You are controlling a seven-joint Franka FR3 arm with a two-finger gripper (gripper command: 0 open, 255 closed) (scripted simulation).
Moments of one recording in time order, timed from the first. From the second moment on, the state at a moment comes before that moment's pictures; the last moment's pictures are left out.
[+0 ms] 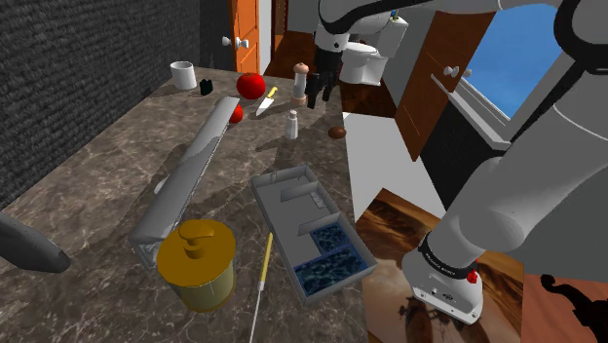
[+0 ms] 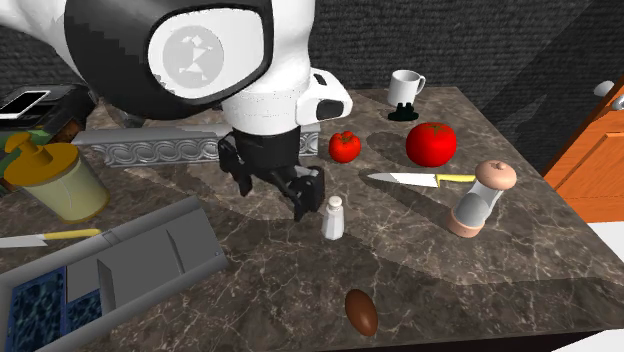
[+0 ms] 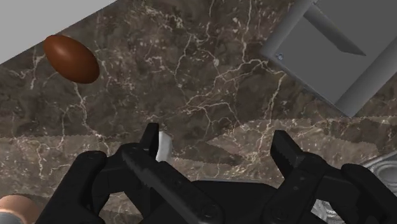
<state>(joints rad) -0.01 -0.12 -0.17 -2.07 0.07 1.95 -0.28</state>
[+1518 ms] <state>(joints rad) -0.06 0.40 -0.18 -1.70 0.17 2.08 -0.42</state>
